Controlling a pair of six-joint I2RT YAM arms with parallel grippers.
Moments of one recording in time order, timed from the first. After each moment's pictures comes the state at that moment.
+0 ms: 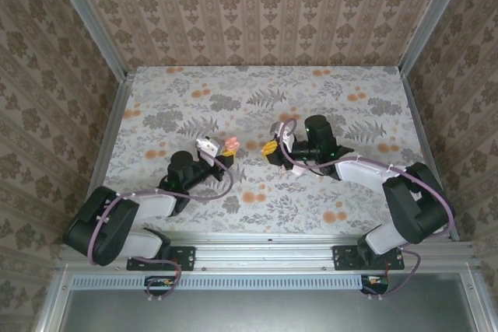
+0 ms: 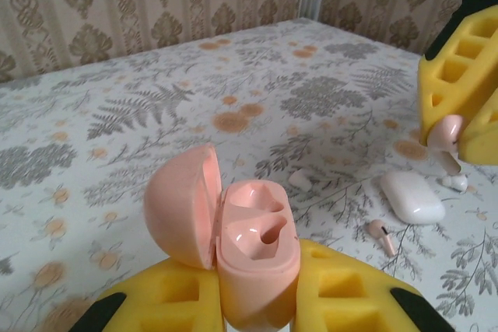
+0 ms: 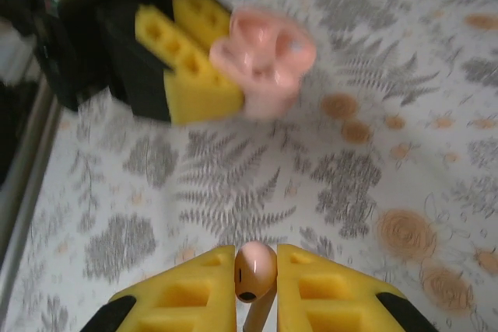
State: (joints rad) left arm -0.54 1.36 0.27 0.94 0.36 -0.02; right arm 0.46 1.49 0.71 0.35 -0.75 -0.19
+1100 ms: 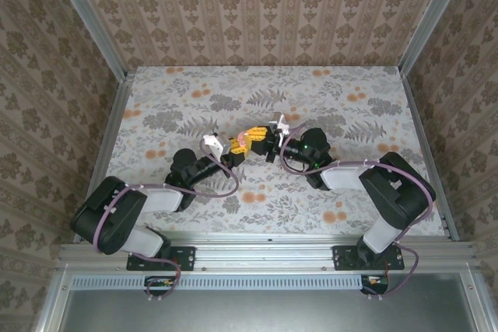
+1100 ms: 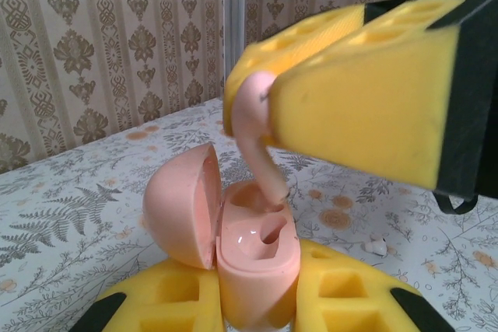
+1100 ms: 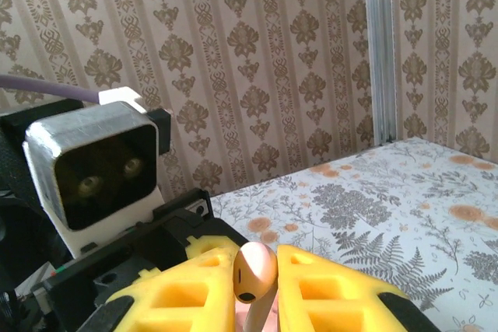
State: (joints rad) left arm -0.60 1.42 0.33 1.14 0.49 -0.05; right arm 0.59 1.65 0.66 1.15 -0.58 0.24
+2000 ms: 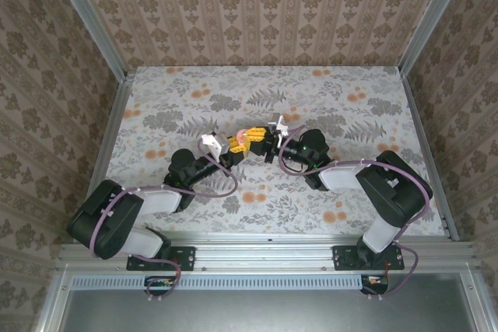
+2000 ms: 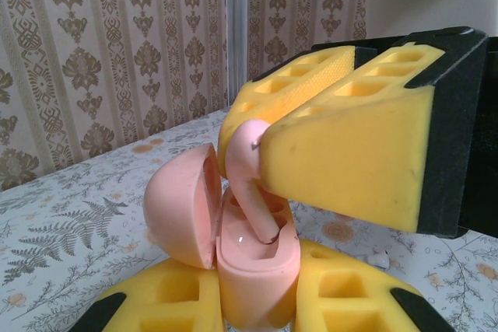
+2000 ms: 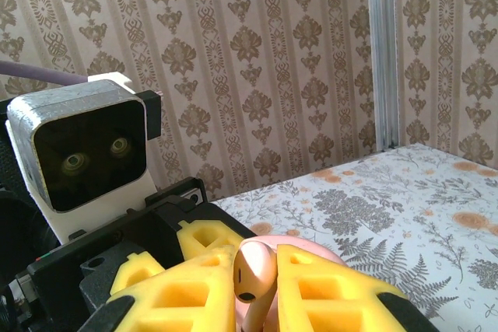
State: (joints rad) left arm -0.60 1.39 0.33 1.13 0.48 -0.05; right arm 0.60 1.67 0.66 1.19 -0.57 0.24
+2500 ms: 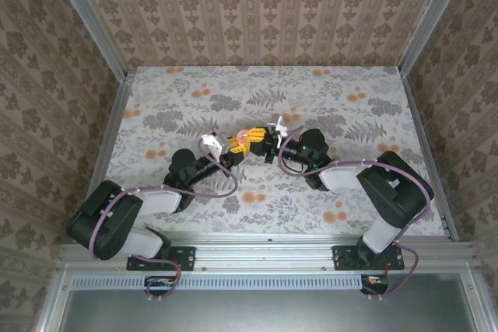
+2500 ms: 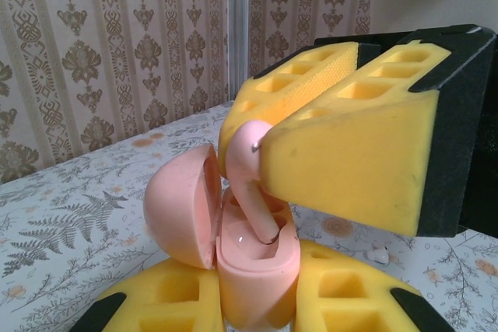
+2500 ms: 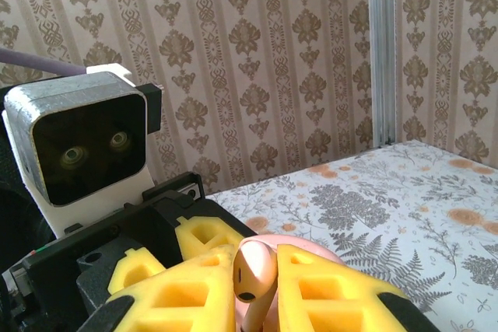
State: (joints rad) left arm -0.60 1.38 0.33 1.11 0.48 -0.05; right arm 0.60 1.66 0.66 1.16 -0.57 0.20
